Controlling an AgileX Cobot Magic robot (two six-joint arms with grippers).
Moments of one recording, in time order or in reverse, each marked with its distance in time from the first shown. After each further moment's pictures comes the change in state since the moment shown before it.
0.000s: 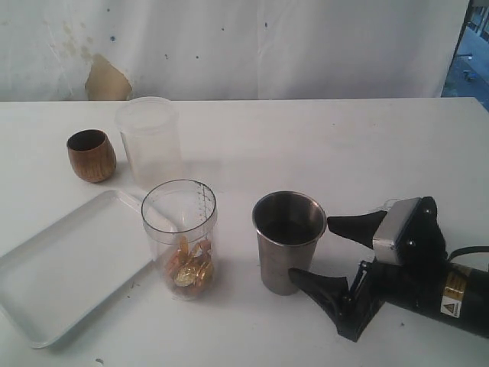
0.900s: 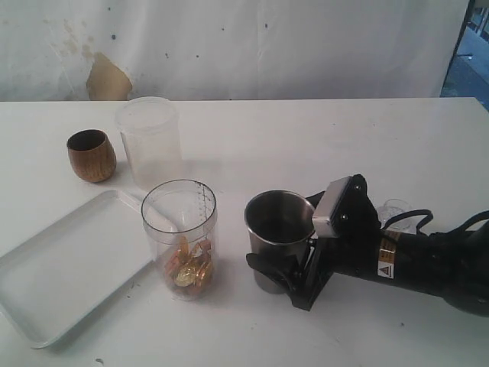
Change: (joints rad) left arm 0.000 0.000 0.000 0.000 0.000 0.000; right arm 0.143 0.155 -0.253 -0.020 0.070 0.045
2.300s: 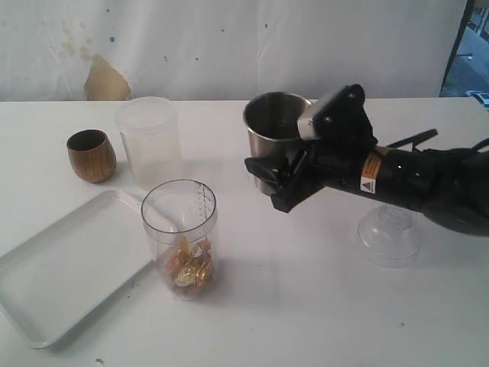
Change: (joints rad) left arm 0.000 0.000 0.000 0.000 0.000 0.000; right arm 0.050 -0.176 -0.229 0.091 0.306 0.182
